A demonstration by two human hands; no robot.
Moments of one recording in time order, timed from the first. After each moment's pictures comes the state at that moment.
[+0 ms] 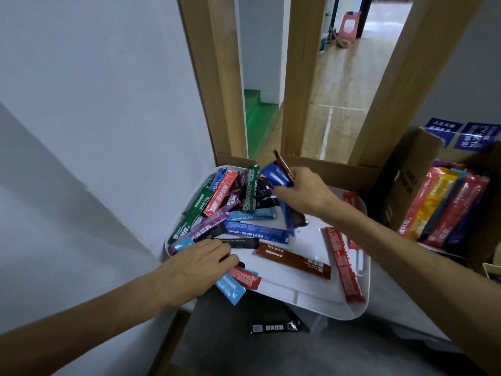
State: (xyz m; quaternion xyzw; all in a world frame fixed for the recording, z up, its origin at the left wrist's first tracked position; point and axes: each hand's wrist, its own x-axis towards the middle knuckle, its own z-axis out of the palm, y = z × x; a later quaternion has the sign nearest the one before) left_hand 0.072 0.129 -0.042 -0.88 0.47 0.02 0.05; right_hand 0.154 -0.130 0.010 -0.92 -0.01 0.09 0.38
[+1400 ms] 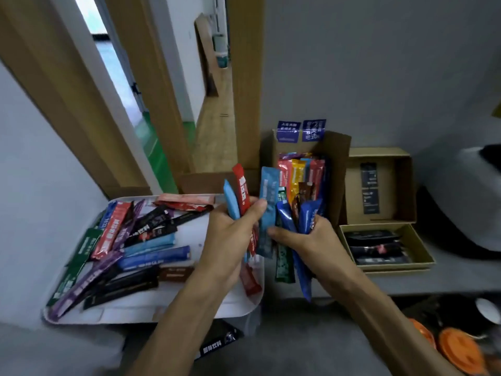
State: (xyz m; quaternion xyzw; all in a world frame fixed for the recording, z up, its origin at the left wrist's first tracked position) left_hand 0.042 -0.128 0.034 -0.64 0.03 0.15 -0.75; right_hand -0.028 -0.253 0.031 -0.67 0.14 -0.07 0.73
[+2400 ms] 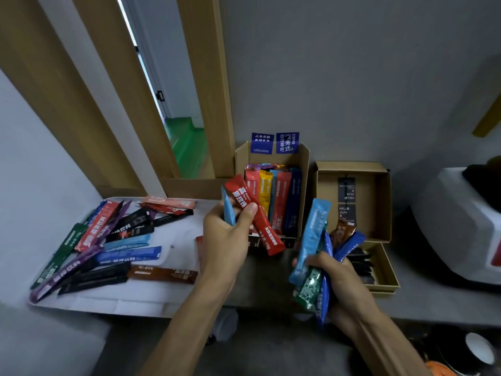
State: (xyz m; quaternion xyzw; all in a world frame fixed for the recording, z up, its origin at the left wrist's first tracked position) left_hand 0.010 -0.209 0.030 -0.70 0.03 -0.01 -0.71; right_hand -0.087 -0.355 -0.001 -0.47 0.26 -0.02 0.84
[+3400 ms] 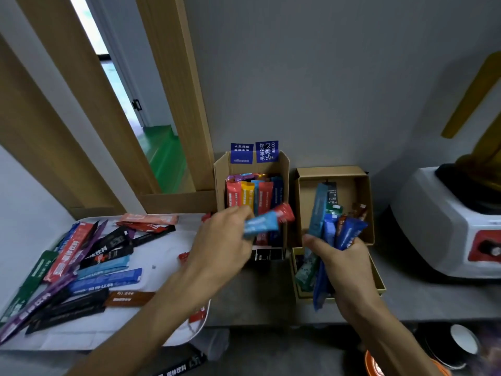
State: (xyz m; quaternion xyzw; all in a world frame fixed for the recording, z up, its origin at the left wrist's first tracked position) left_hand 0.039 -0.211 0.050 -0.90 0.35 -0.05 -0.24; right_hand -0.075 -0.382 0.017 -0.62 0.27 -0.18 0.71
